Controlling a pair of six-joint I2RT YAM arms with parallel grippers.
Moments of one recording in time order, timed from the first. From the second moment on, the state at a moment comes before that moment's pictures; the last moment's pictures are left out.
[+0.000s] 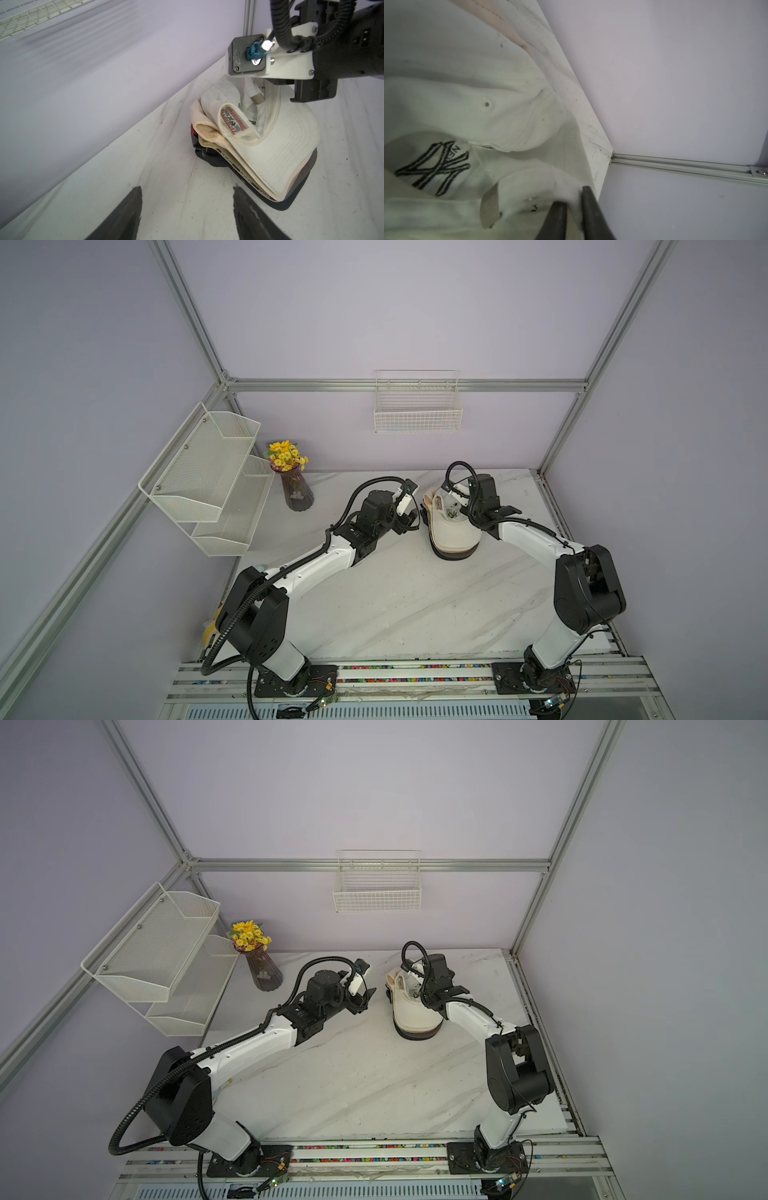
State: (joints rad) left arm -0.62 1.56 1.15 0.07 -0.07 0.22; right arm 0.31 1.71 1.21 -0.09 0.40 -0.89
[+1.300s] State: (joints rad) left arm -0.71 1.40 1.59 -0.30 0.20 -0.35; right arm 0.46 1.01 0.92 0.14 -0.17 -0.26
